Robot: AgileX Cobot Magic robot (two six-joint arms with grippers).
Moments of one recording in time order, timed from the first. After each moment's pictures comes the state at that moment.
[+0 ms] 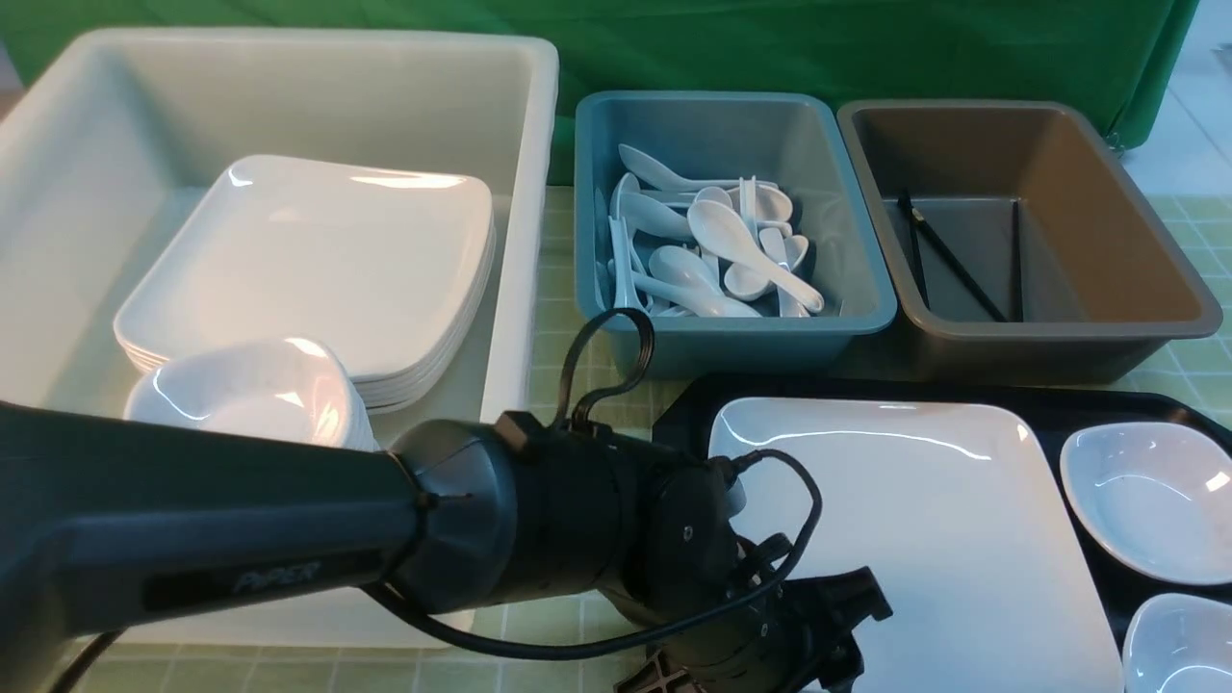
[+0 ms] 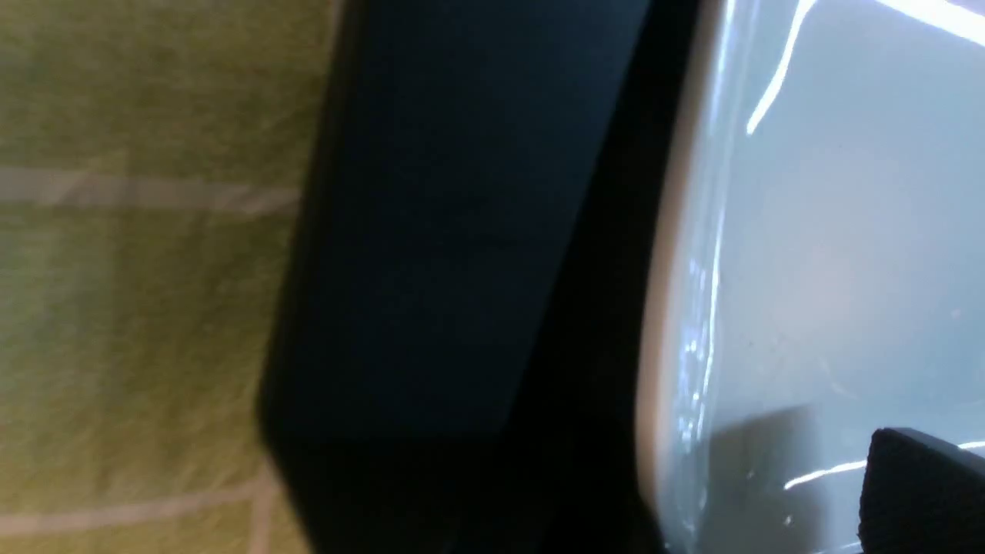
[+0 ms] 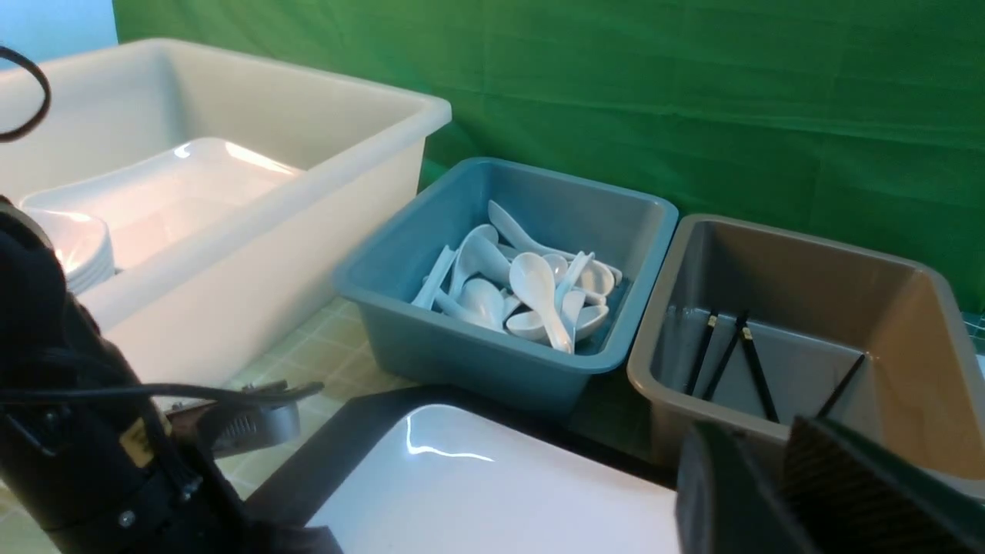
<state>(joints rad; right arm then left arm) 0.43 0.21 -0.49 -0.02 0.45 0.02 -0.92 1.90 -1.13 -0.43 0.44 -0.82</state>
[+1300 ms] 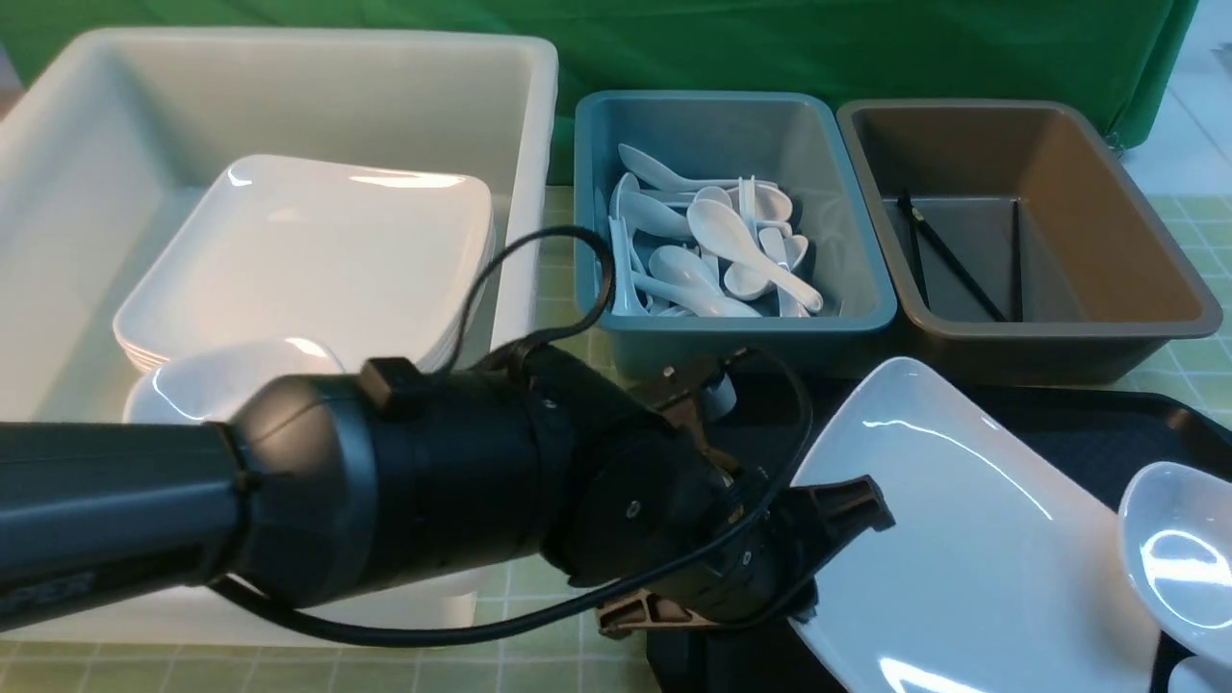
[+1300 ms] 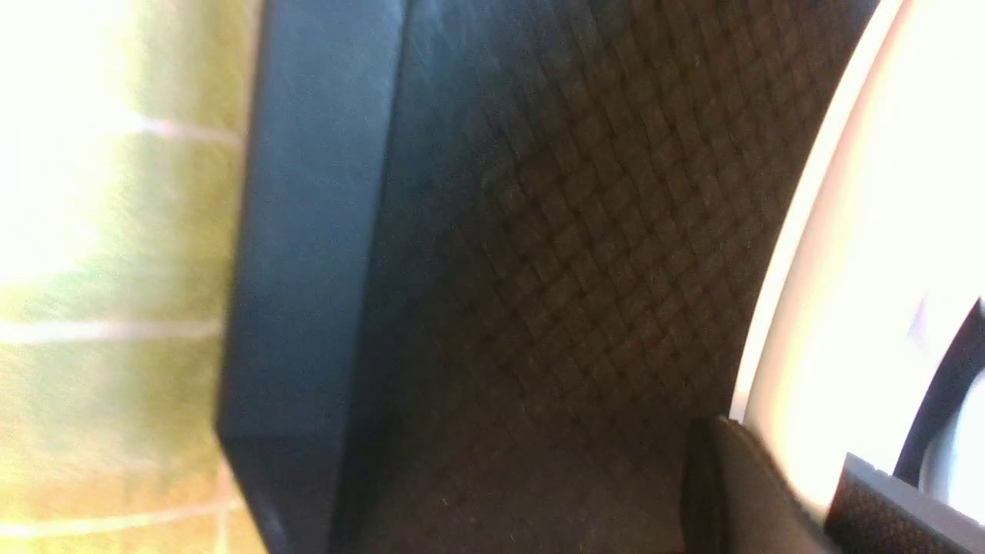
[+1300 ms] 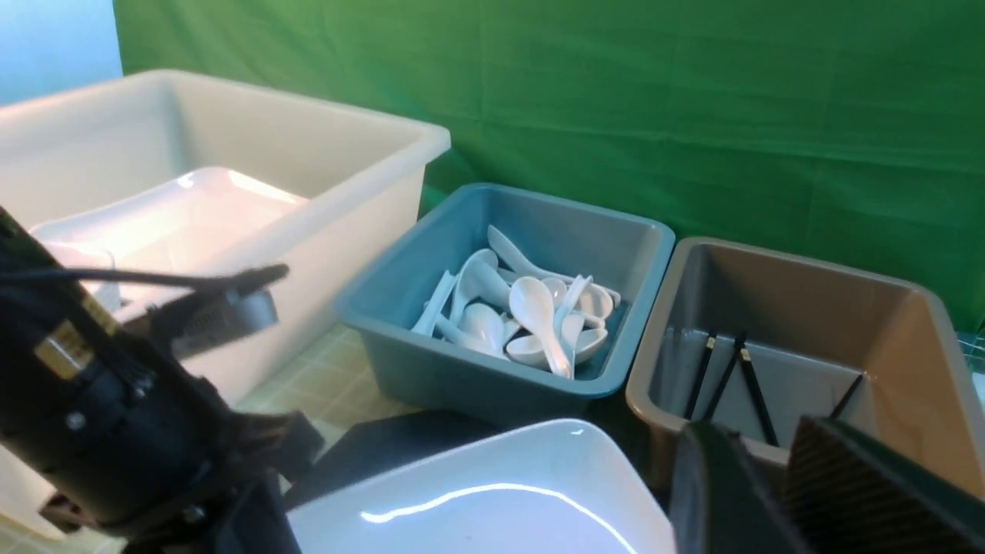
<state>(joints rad) 0.43 0.21 -0.51 -0.02 0.44 0.03 -0.93 1.70 -1.13 -0.09 0.44 -1.06</state>
